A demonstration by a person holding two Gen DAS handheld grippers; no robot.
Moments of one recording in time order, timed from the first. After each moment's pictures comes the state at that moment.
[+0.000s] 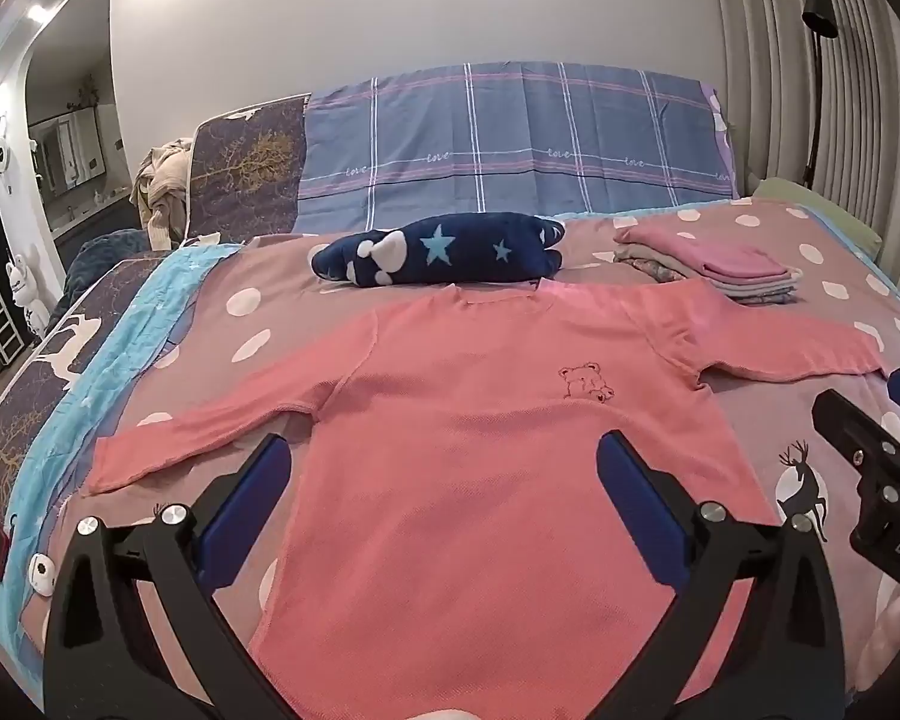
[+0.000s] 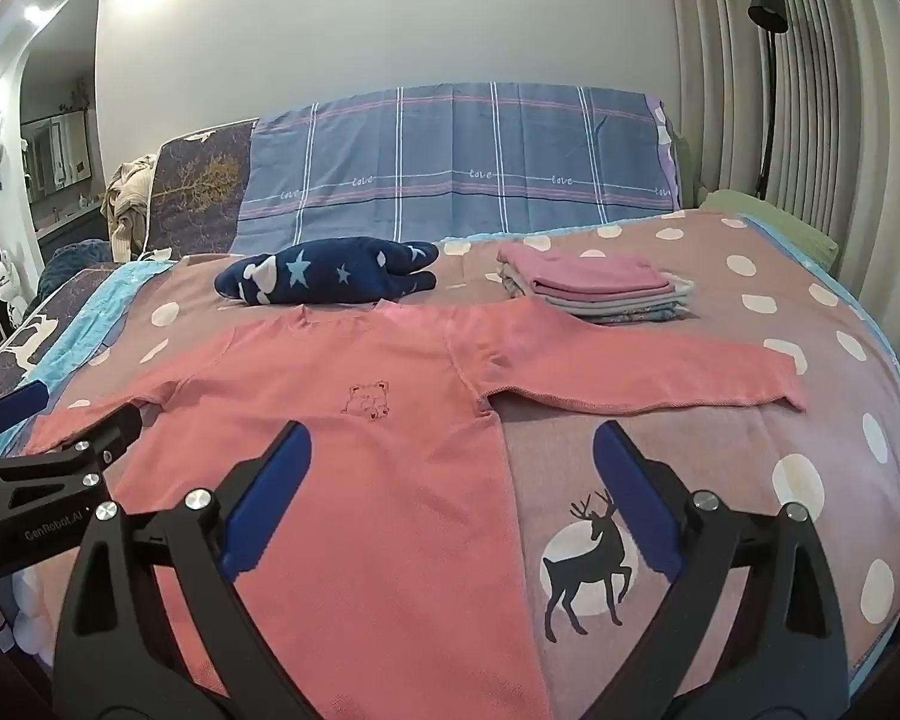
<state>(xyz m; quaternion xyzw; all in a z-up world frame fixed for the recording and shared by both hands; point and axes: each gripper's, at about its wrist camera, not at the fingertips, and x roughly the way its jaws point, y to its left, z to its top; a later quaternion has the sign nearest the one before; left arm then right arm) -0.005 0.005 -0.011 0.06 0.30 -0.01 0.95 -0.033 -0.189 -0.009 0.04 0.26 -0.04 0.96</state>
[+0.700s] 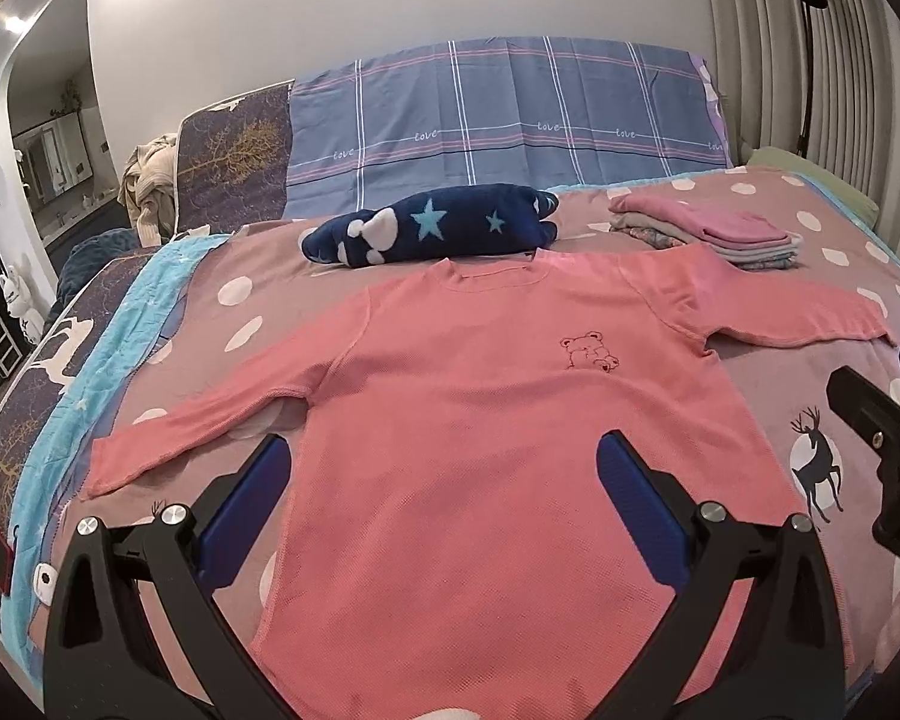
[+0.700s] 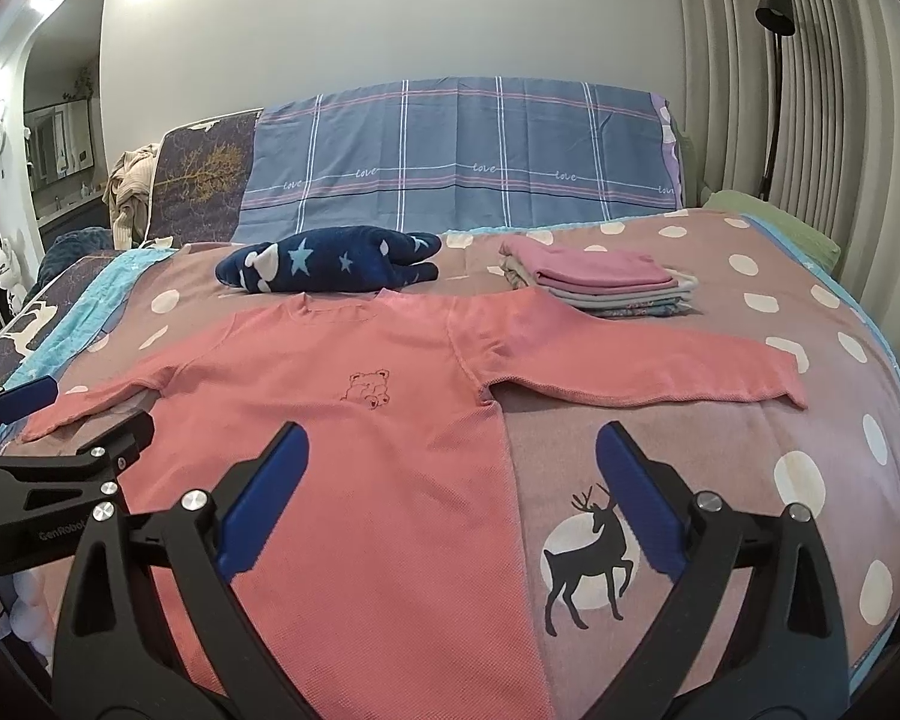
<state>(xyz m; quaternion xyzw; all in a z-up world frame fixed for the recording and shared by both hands) 0.002 0.004 -0.023 0.08 0.32 -0.01 0.94 -0.033 -0.187 -0.017 0.02 0.27 -0.04 0.96</state>
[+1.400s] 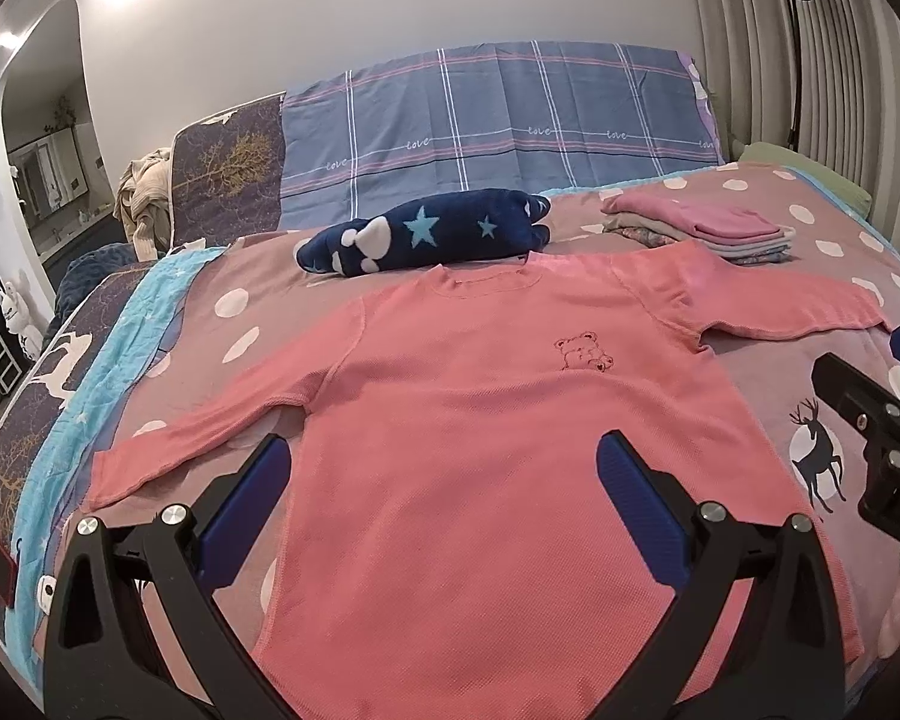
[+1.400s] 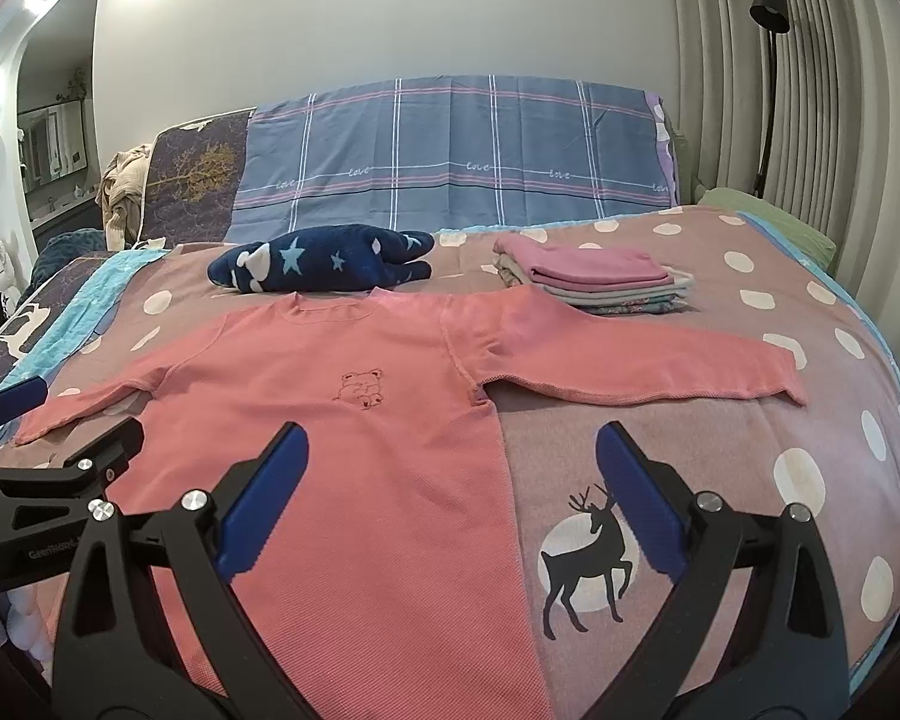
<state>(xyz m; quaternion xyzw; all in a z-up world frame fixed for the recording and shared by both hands) -0.002 0.000 -0.025 0.09 0.31 -0.02 0.95 -0.028 -0.187 -0.023 0.03 0.27 -0.04 0.96</state>
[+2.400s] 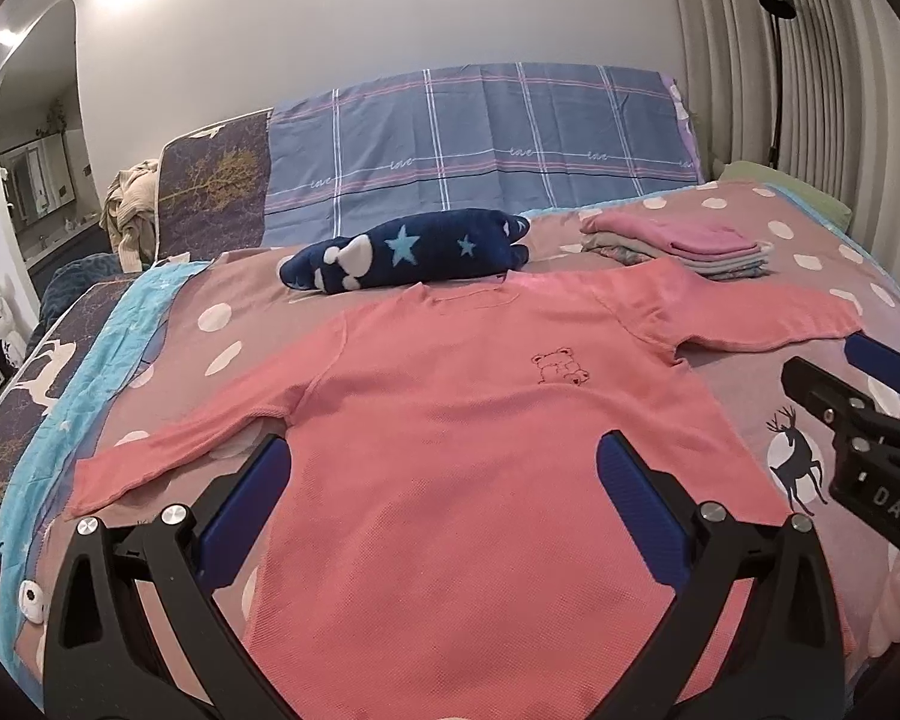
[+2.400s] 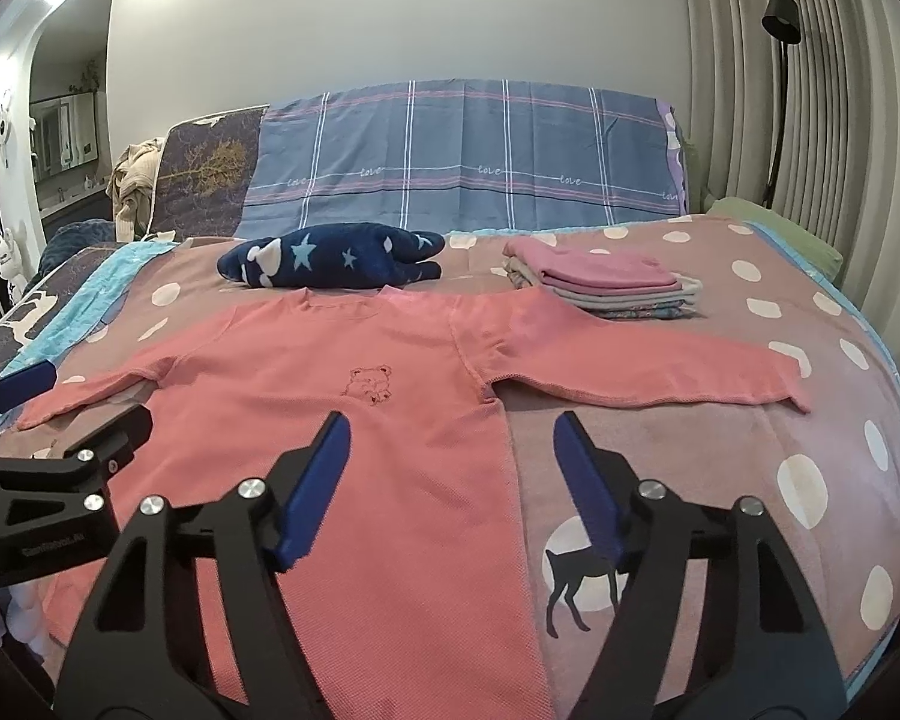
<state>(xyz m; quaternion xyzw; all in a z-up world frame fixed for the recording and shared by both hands) -0.011 0.000 -0.023 0.08 0.29 -0.05 0.95 -0.033 -0.183 -0.026 0.01 0.26 -0.03 0.96</state>
